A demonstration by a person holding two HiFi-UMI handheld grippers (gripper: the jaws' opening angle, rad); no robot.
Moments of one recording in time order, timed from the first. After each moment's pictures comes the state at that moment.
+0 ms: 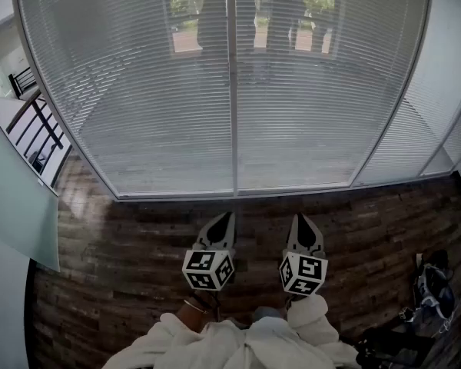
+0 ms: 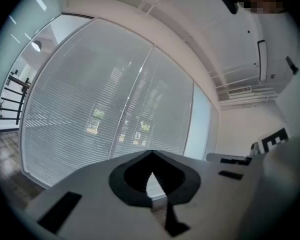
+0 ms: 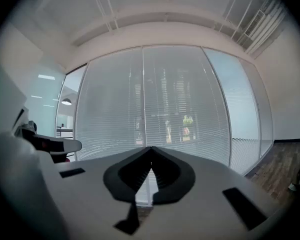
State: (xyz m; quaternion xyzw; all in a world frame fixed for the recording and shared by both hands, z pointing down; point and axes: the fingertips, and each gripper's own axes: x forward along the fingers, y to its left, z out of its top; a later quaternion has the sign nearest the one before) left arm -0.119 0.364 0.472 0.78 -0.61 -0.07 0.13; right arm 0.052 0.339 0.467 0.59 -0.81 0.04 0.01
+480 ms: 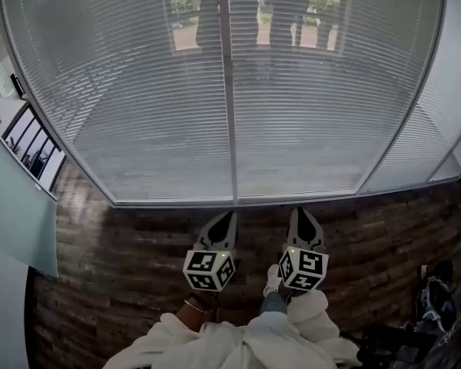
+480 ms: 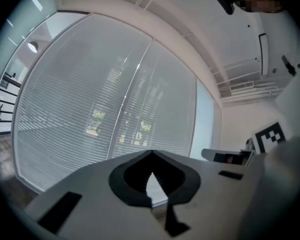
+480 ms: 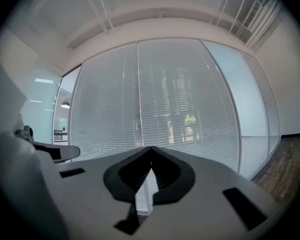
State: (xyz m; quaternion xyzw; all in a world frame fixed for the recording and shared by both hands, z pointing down) left arm -0.116 0.226 0.501 0.78 -0.61 -0.06 0.12; right arm 0.044 0.187 0.491 0.57 -0.82 0.05 0.00
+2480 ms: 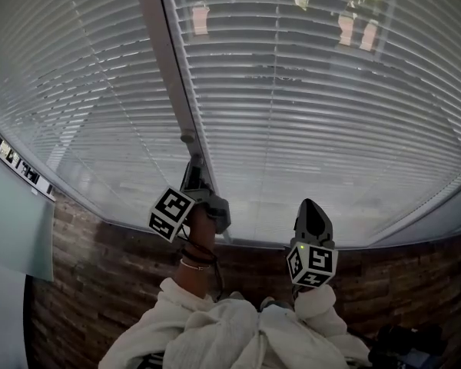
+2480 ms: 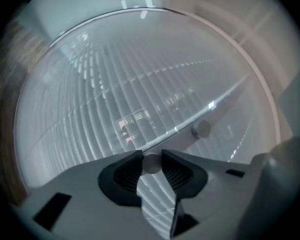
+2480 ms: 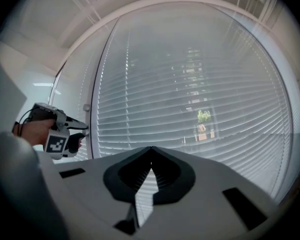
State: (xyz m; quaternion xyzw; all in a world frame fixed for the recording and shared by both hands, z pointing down) left arm -0.255 -0.415 0.406 0.54 -0.66 -0.42 0.30; right arm 0.044 -0.426 0.438 0.51 -0.86 0.05 -0.01
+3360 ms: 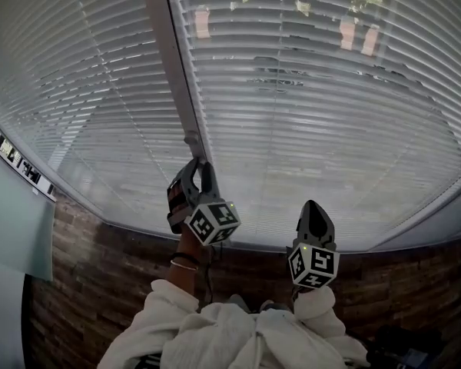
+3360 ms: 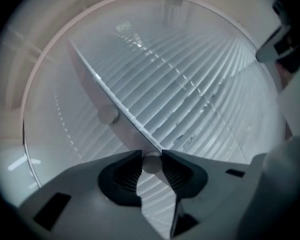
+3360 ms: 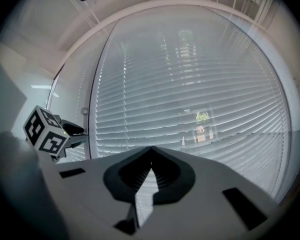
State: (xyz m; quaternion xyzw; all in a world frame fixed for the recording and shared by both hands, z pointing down) left arm -0.230 -0.423 0.404 0.51 -0.77 0.34 -0.18; right arm 0.047 -0.431 0.435 0.52 -0.85 0.05 -0.03
